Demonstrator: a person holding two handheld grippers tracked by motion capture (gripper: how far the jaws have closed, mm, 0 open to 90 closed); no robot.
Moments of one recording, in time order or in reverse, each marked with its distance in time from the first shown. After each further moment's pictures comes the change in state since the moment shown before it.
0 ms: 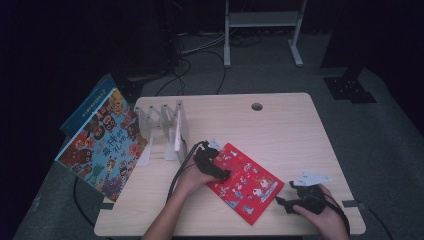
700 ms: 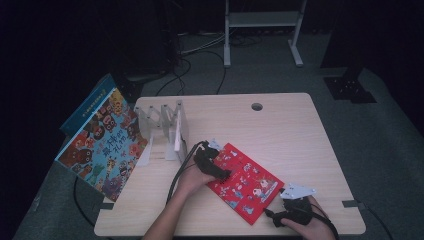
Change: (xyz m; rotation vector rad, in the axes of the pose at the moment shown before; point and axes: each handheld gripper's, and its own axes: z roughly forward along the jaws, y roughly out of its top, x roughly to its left) left arm 0.000 0.000 0.000 -0.004 0.004 -0.003; right arm 0.034 -0.009 0.021 -0.010 0.019 -0.089
